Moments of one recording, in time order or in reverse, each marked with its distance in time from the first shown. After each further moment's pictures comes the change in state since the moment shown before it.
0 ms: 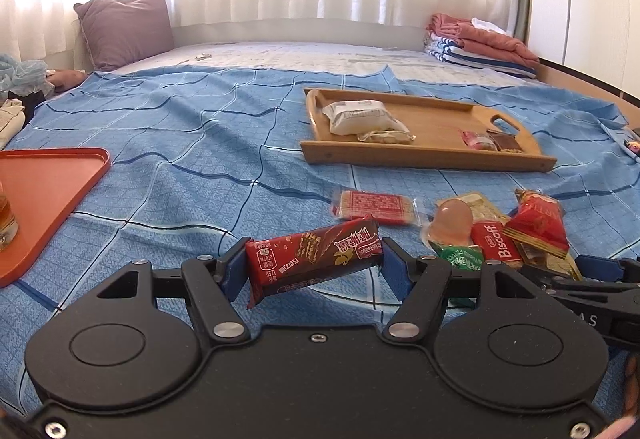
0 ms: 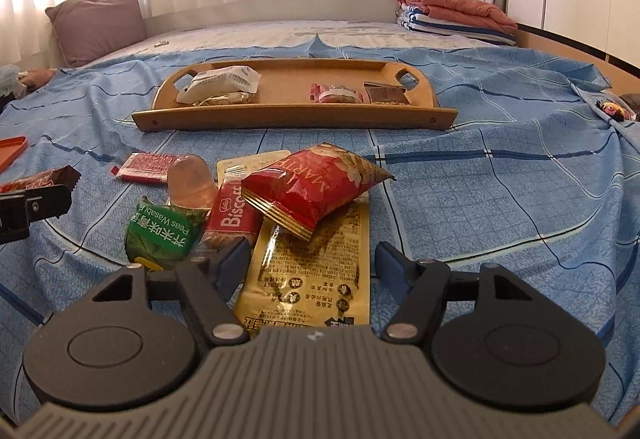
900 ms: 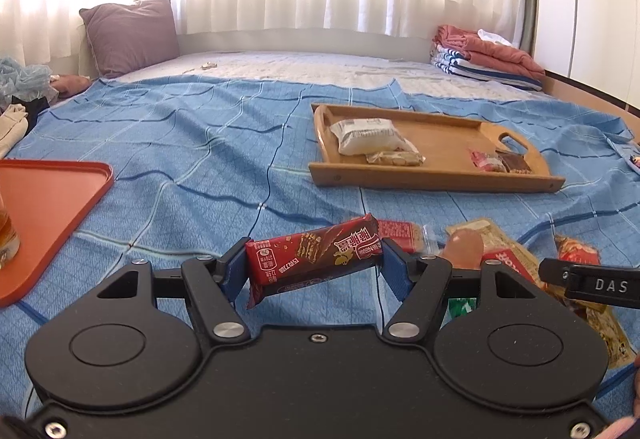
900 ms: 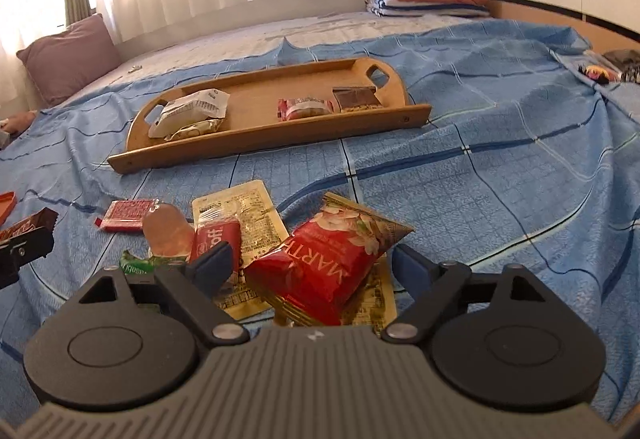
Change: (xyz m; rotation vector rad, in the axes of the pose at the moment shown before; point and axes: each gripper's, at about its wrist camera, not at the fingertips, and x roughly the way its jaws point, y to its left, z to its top) left arm 0.008 0.005 0.018 -0.011 -0.034 0.007; right arm 0.013 -0.027 0.026 0.197 0.034 0.000
